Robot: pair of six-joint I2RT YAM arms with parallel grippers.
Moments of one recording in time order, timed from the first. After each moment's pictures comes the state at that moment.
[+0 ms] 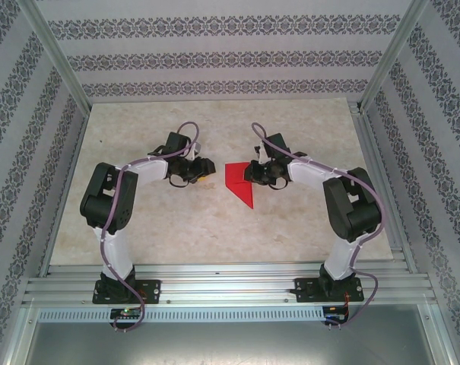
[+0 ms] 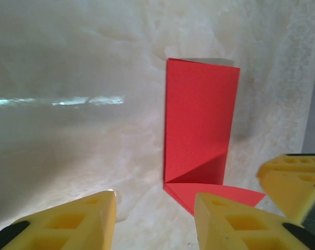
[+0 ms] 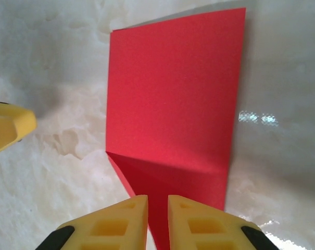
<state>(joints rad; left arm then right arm) -0.35 1.94 1.18 -0.18 0.61 -0.70 0.40 1.85 1.13 -0.33 -0.40 0.49</state>
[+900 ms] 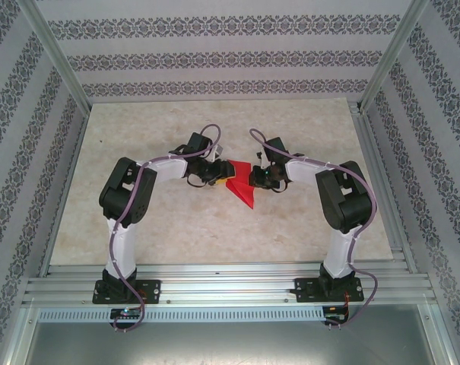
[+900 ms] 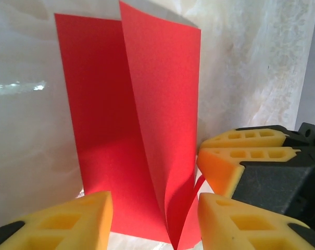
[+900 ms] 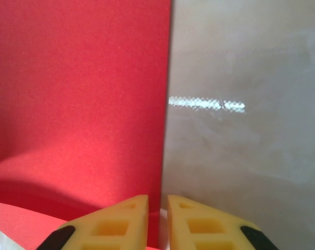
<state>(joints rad) -0.46 2.08 1.33 -0.20 0.64 -0.72 0.38 1.91 1.13 -0.34 -0.34 0.42</state>
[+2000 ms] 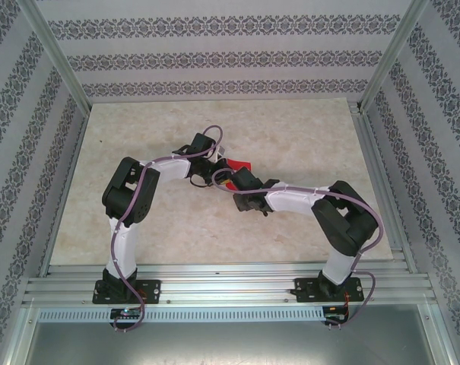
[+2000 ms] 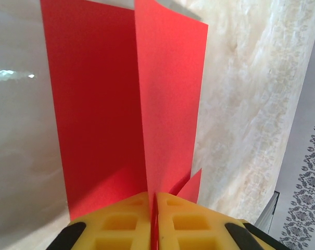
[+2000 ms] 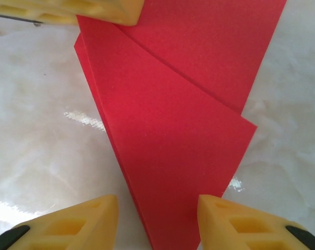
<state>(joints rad) -0.48 2.10 1.35 -0.21 0.64 -0.79 0.76 1.76 0.97 -0.32 0.24 0.24</state>
